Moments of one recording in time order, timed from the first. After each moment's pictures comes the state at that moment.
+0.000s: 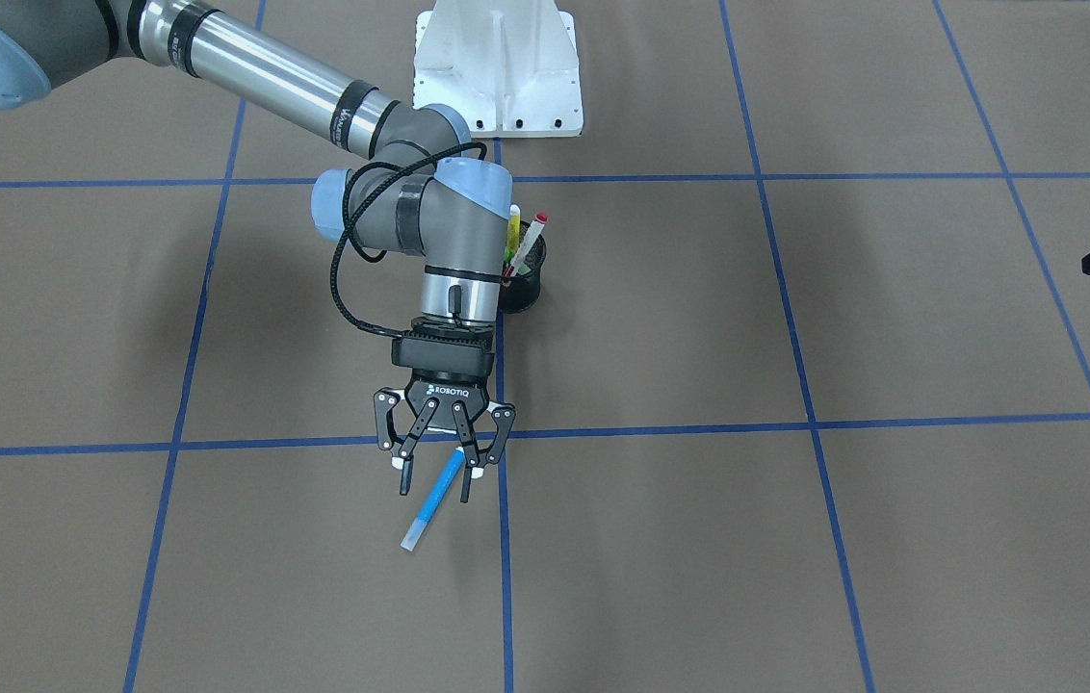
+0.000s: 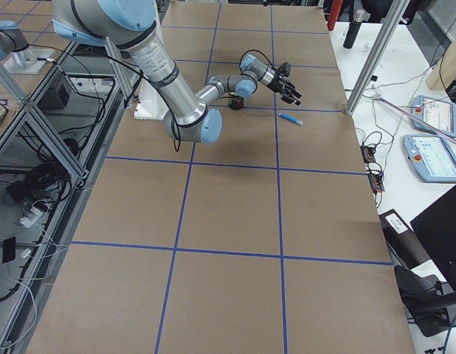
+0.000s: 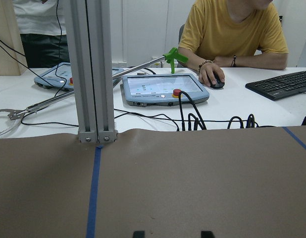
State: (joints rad) left arm -1.40 -1.67 -1.76 -1.67 -2.46 0.05; right arm 0.51 -0.69 1.19 -1.16 0.89 1.29
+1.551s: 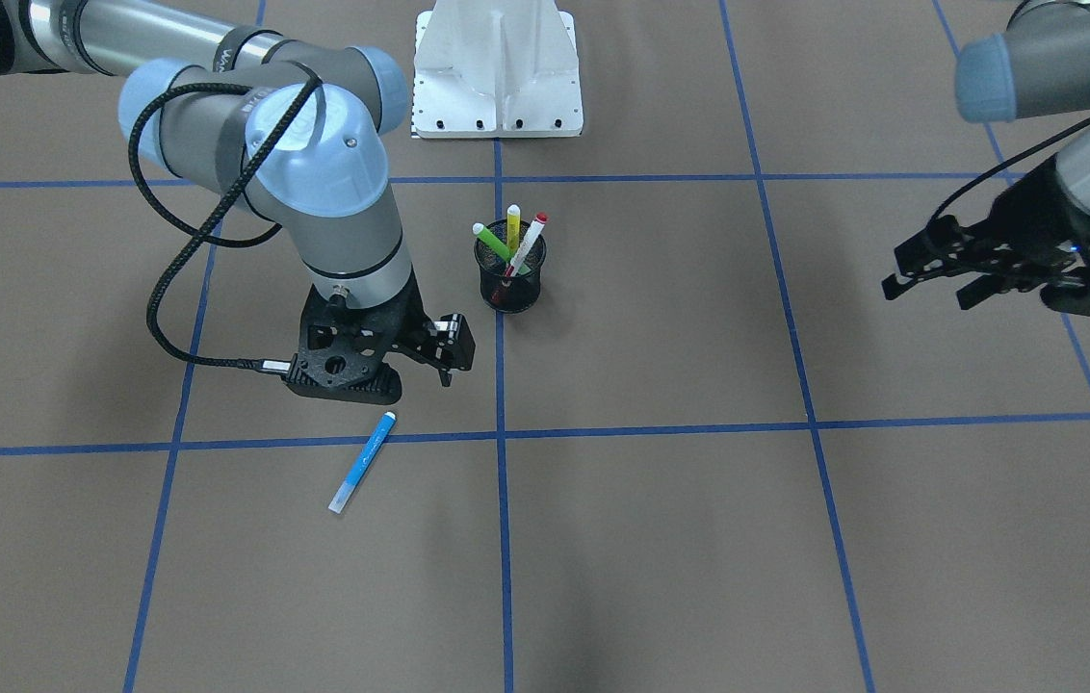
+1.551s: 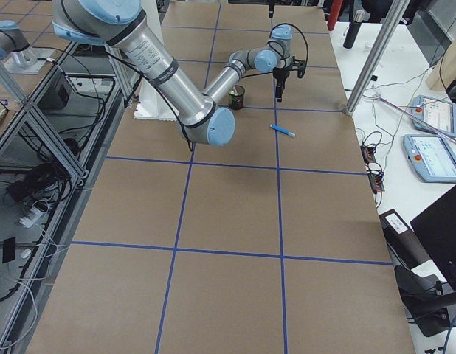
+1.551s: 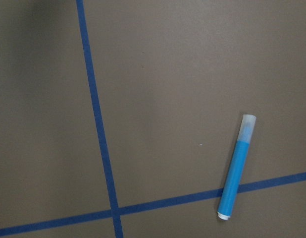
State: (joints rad) left arm -1.10 -1.92 -1.82 -1.64 -2.45 -0.81; right arm 0.79 -0.71 1.54 -1.74 2.04 1.12
